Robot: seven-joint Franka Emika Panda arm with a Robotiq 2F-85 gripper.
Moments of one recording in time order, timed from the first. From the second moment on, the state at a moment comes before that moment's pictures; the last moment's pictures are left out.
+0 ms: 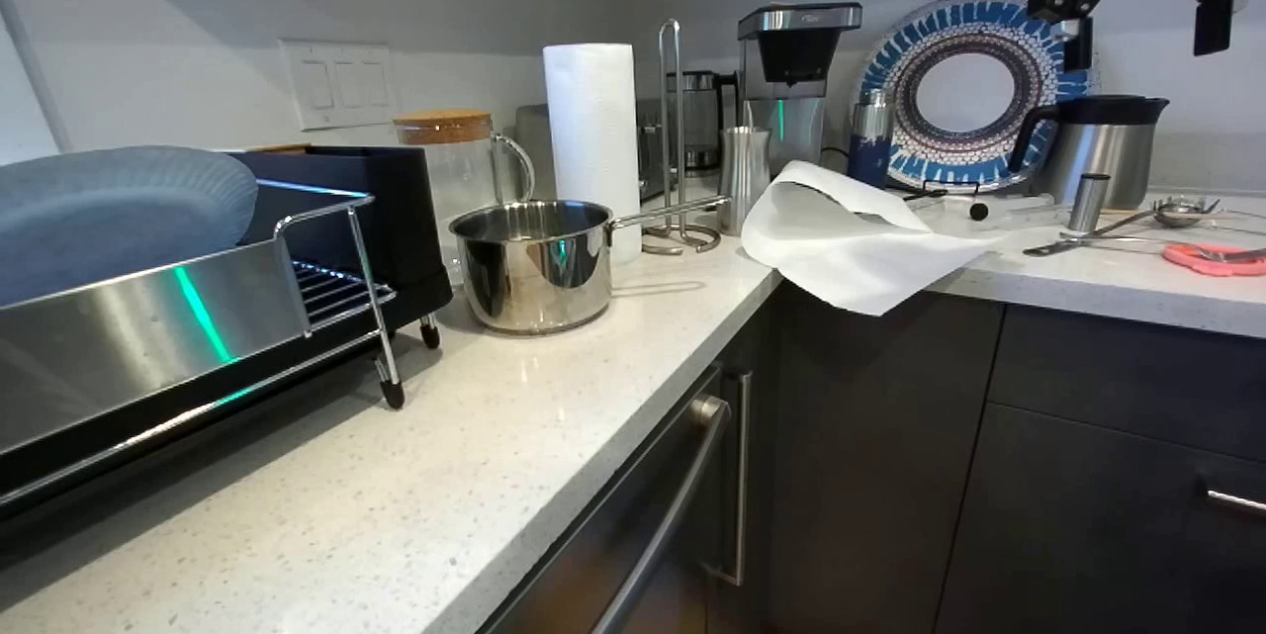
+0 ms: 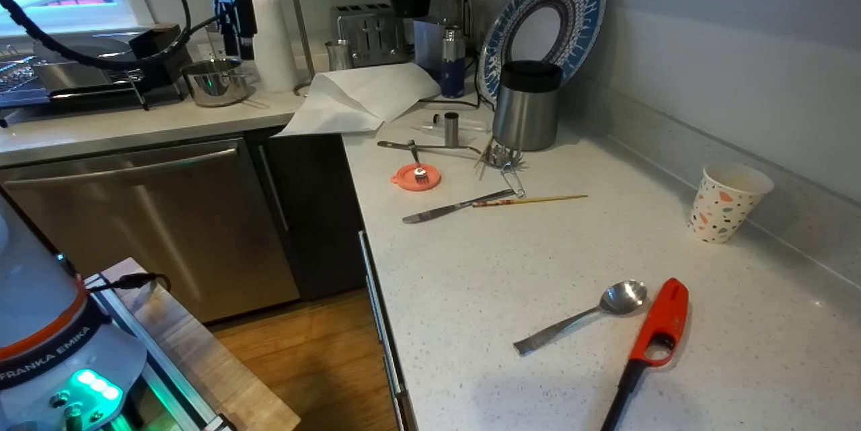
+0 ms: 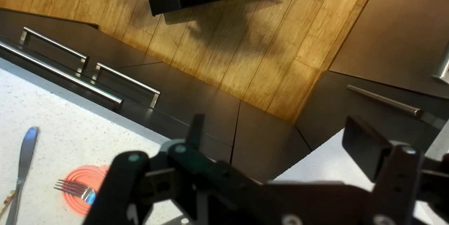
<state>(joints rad) 0.02 -0.26 0.20 -2.04 0.02 1.61 0.40</state>
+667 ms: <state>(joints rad) 0.00 -0.22 0.10 -2.00 -0.17 1.69 0.21</state>
